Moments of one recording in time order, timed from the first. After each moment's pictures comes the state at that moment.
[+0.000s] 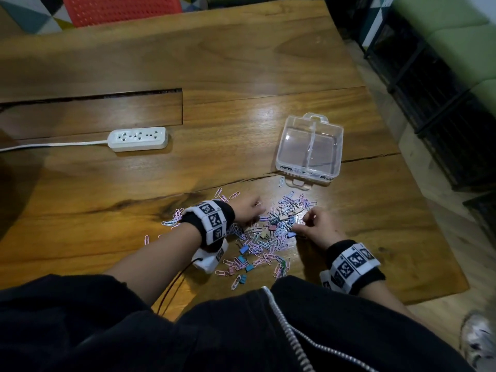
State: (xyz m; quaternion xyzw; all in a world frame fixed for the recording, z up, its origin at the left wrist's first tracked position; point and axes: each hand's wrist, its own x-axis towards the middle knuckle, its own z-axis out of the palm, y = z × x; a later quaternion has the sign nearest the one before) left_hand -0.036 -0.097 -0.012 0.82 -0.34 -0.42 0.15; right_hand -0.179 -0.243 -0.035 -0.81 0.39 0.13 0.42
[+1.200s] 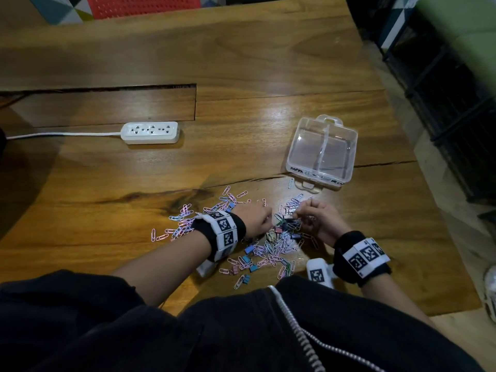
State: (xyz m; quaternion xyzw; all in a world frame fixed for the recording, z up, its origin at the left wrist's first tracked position) left_hand -0.056 -0.090 -0.017 0.84 -0.45 -0.30 0.02; right_hand -0.152 -0.244 -0.015 -0.54 0.33 0.10 0.77
